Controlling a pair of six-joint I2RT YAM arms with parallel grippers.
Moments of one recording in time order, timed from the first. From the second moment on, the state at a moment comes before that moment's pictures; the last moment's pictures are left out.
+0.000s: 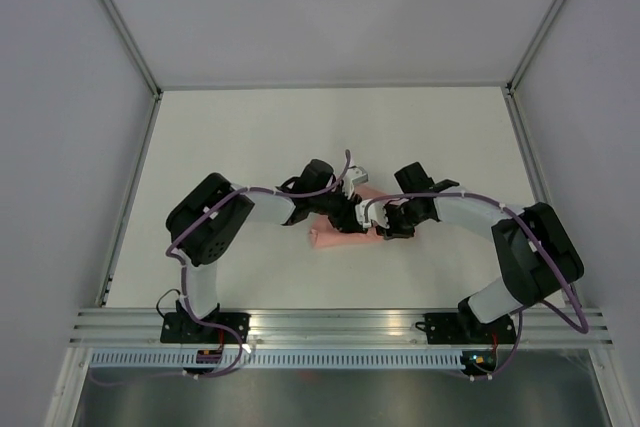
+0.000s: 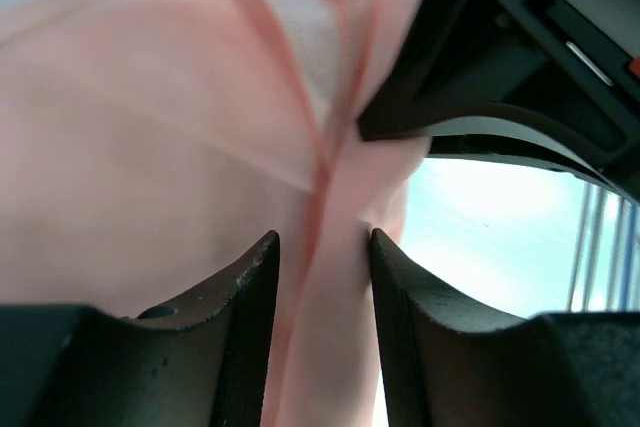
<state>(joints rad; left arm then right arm) -0.74 1.95 0.97 0.32 0.69 -0.12 0.44 1.53 0.76 -0.49 -0.52 -1.18</state>
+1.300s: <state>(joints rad) -0.87 1.42 0.48 0.74 -0.13 0.11 0.41 2.25 1.59 -1.32 -0.67 -0.97</state>
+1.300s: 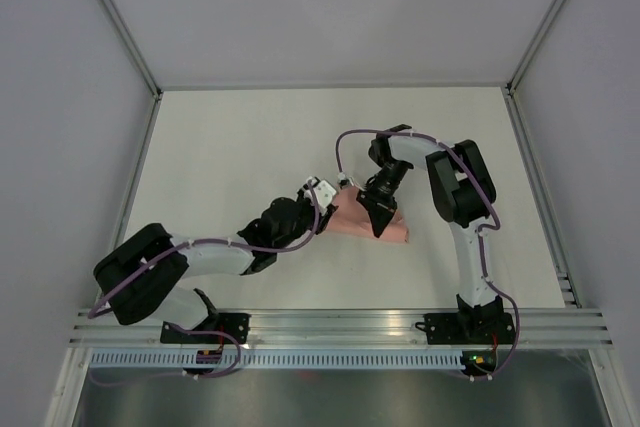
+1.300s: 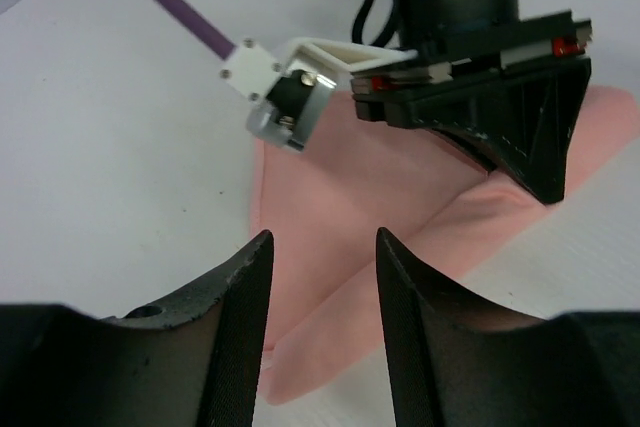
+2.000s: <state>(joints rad) -1.01 1.73 0.69 0.57 0.04 0.45 0.41 2.29 1.59 -1.39 -0.68 -0.95</state>
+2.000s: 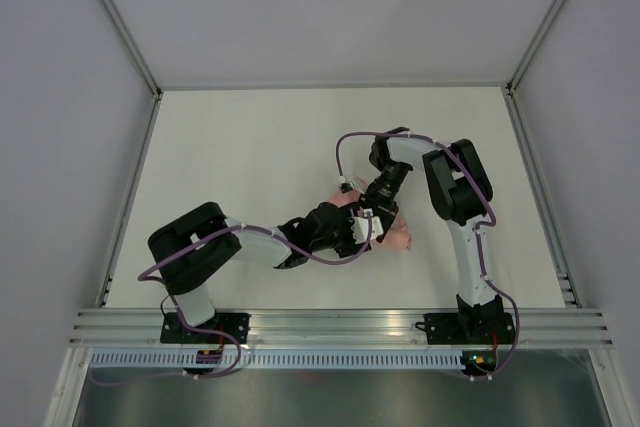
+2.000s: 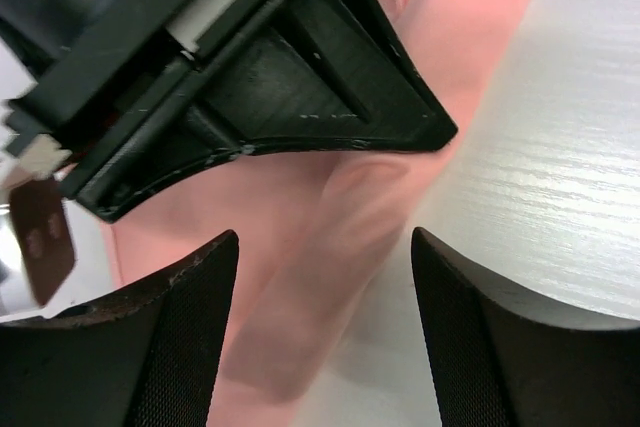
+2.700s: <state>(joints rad) -1.02 1.84 0.75 0.59 0.16 0.37 0.39 2.31 1.59 -1.42 -0.66 -0.94</state>
